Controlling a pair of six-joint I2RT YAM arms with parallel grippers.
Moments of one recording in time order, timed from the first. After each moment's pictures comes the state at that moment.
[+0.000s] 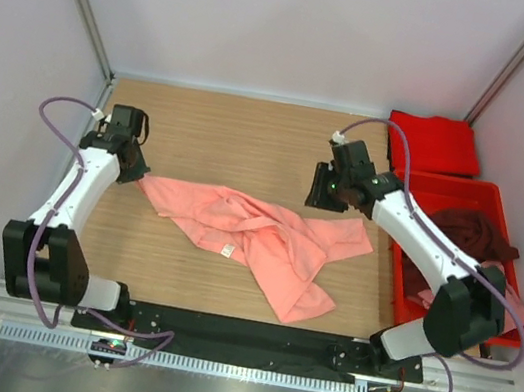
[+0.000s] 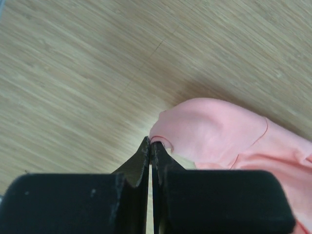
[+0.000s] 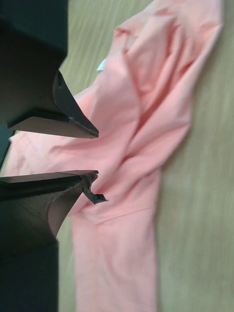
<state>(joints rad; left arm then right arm) 0.00 1.35 1.11 -0.79 -0.28 -0.48 0.50 1.51 1.24 -0.65 -0.04 0.46</state>
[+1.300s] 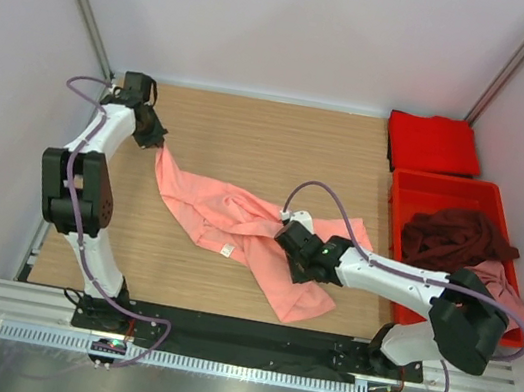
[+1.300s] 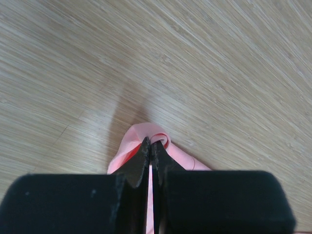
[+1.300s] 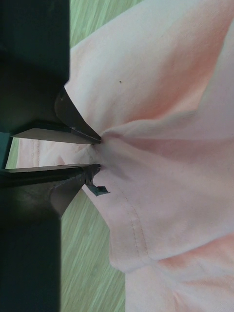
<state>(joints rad) 0.06 1.85 1.48 -0.65 -0.02 -0.58 0.98 1.40 0.78 -0.56 0.29 0.48</state>
